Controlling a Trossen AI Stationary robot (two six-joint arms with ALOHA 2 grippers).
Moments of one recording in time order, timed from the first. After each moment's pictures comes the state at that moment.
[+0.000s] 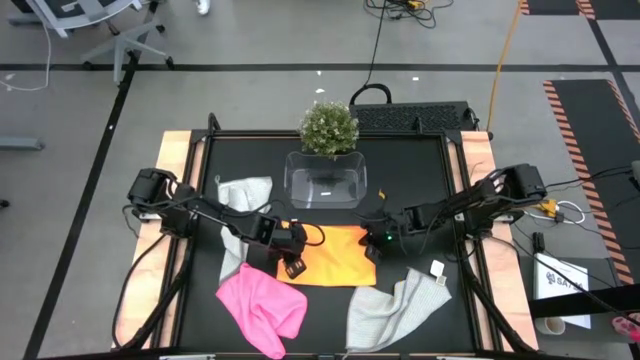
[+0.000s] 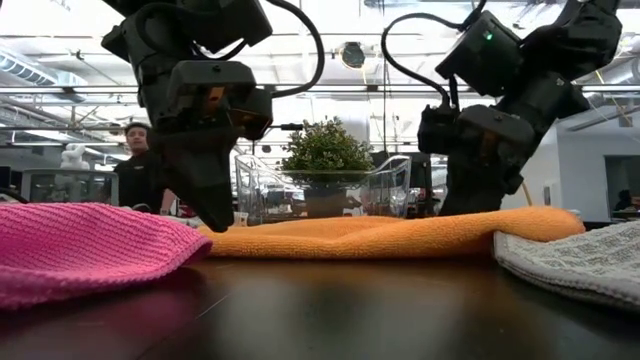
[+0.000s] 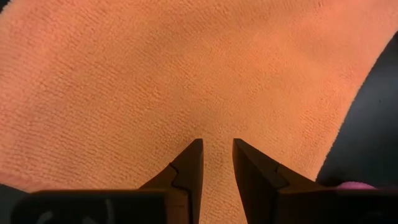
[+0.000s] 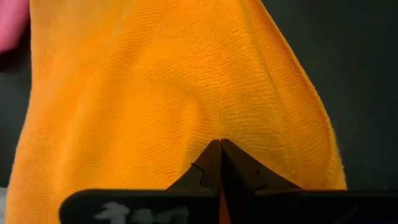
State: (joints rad) left arm -0.22 1.73 0.95 -0.32 0.05 -0.80; right arm 0.10 1.57 0.53 0.17 -0.03 0.56
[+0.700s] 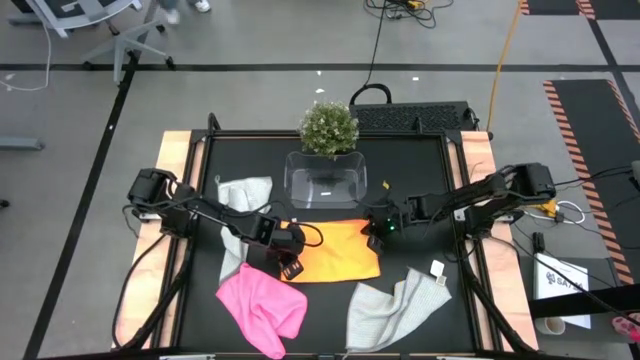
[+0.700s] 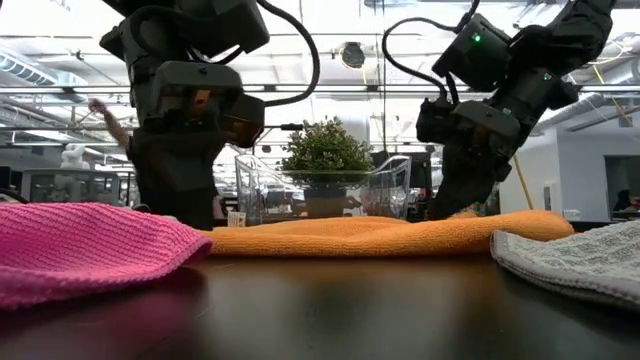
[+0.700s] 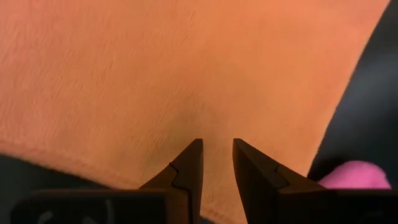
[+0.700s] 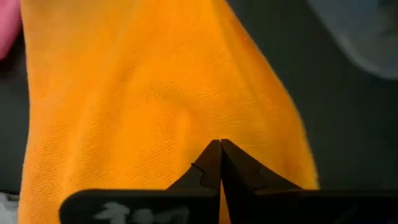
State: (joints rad) left arm -0.22 1.73 0.95 -0.38 0.11 -0.82; right arm 0.00 1.47 0.53 0.08 -0.05 0.45
